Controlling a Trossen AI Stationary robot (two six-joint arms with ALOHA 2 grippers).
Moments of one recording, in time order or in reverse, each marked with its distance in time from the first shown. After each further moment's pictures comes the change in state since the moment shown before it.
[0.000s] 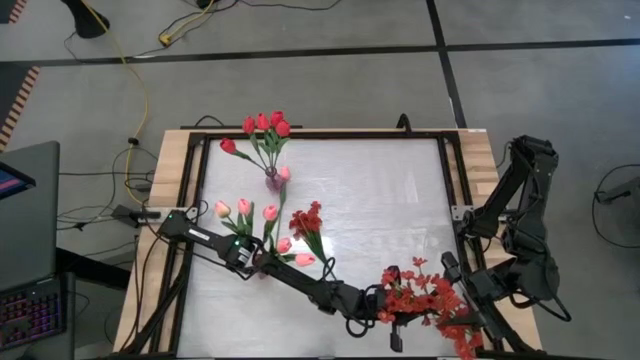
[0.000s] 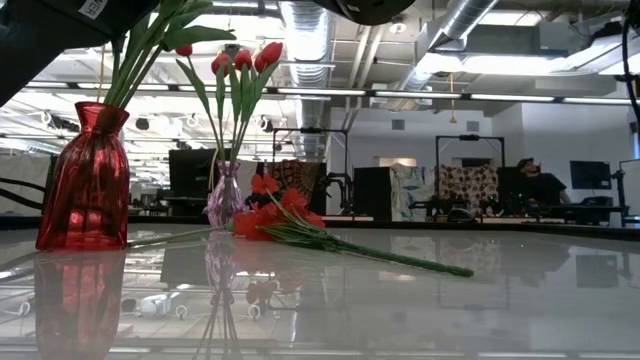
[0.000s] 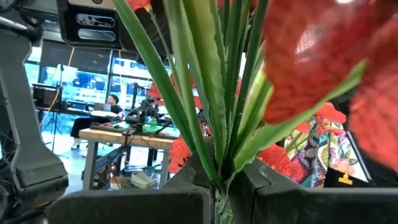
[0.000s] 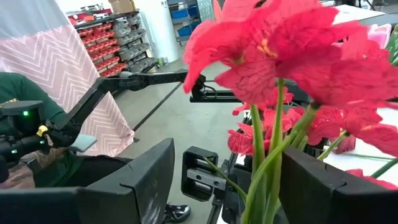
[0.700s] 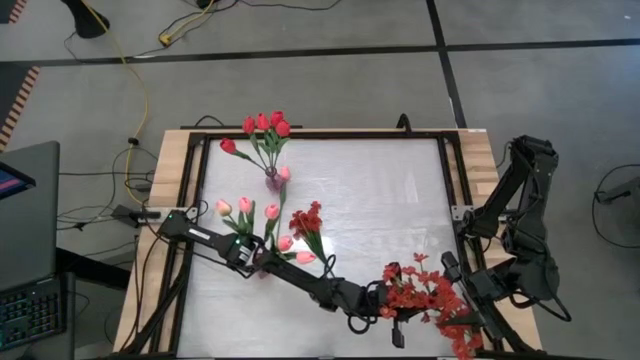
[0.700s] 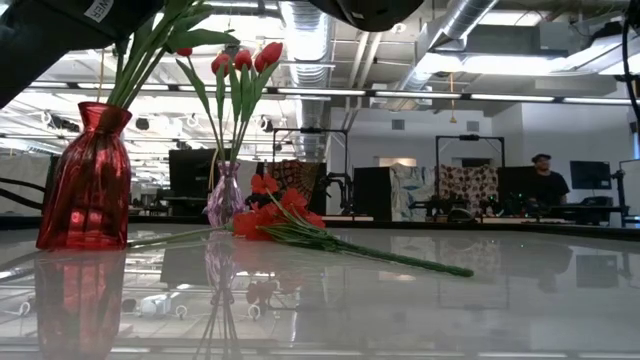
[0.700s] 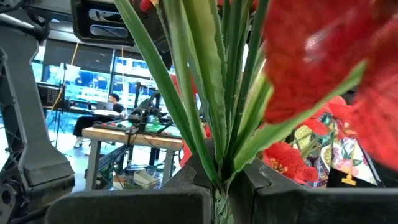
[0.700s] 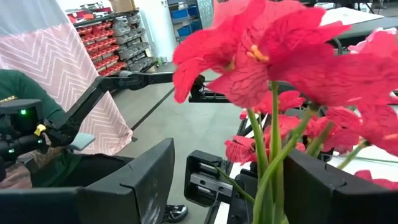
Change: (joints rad) left arm 0.011 0.000 0.002 -0.007 0.003 -0.009; right arm 0.000 0.000 0.000 0.000 0.000 -0.016
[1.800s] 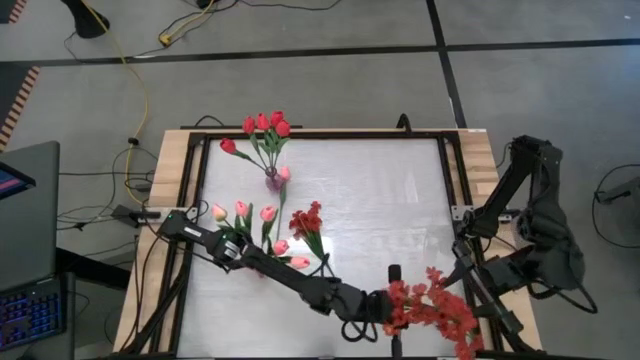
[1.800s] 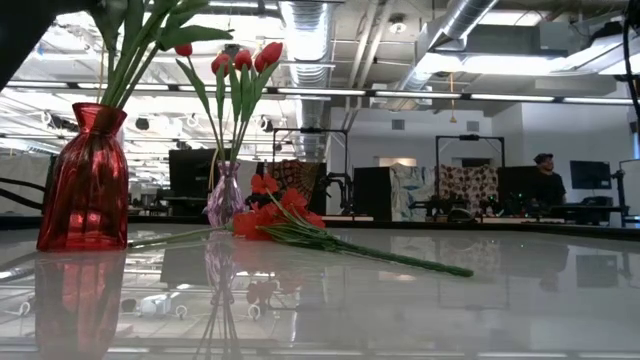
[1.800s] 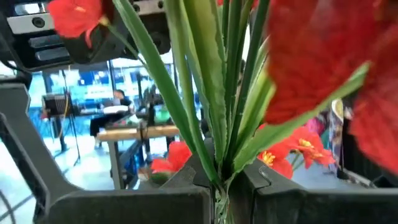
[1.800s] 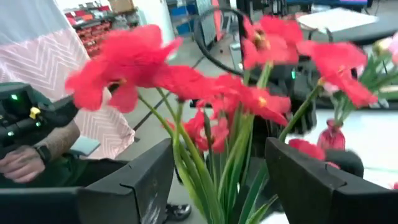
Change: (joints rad) left arm -0.032 -0.168 0.000 -0.306 -0.016 0.179; right arm 0.004 -0.002 0.239 -0.269 0.001 0.039
